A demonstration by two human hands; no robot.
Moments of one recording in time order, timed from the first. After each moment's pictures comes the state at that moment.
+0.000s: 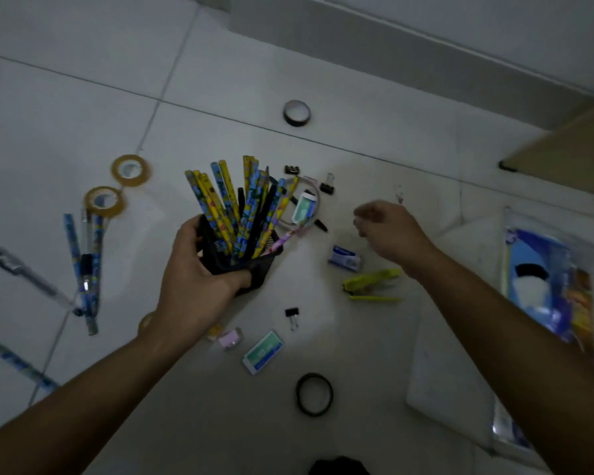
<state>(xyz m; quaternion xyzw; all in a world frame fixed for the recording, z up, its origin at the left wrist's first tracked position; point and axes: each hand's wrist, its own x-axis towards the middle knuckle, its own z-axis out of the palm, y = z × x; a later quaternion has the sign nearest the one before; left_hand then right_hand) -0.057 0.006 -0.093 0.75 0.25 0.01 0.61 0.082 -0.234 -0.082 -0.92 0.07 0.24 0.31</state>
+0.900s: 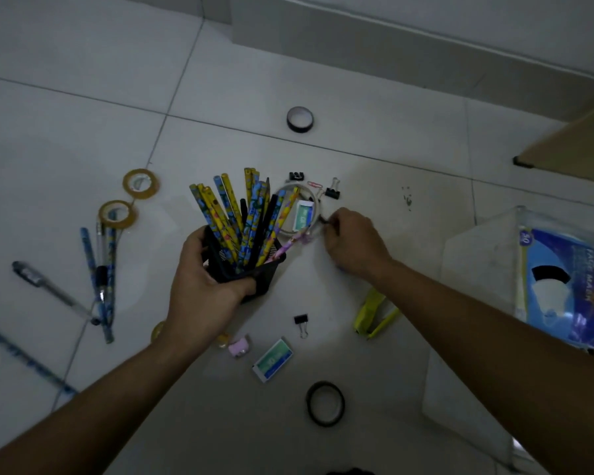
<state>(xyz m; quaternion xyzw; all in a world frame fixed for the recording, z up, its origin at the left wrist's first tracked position) -0.054 0.003 -0.100 0.75 0.25 0.01 0.61 0.081 -0.197 -0.142 -0.96 -0.07 0.13 0.22</state>
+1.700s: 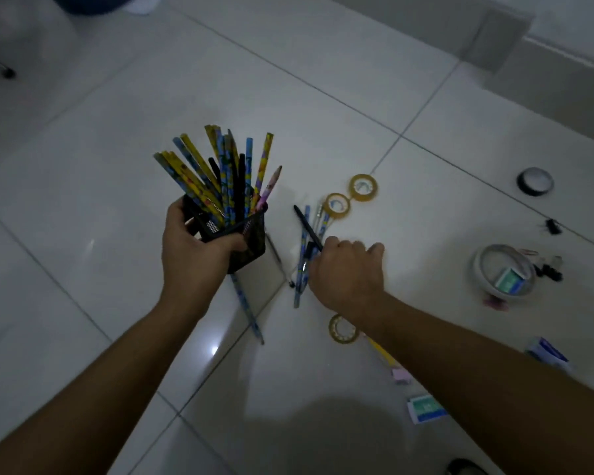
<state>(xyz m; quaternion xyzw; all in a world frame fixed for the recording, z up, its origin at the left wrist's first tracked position) -0.164 0.204 -0.075 0.64 0.47 0.28 0.54 -0.039 0.064 -0.132 -0.92 -0.37 0.11 0.00</state>
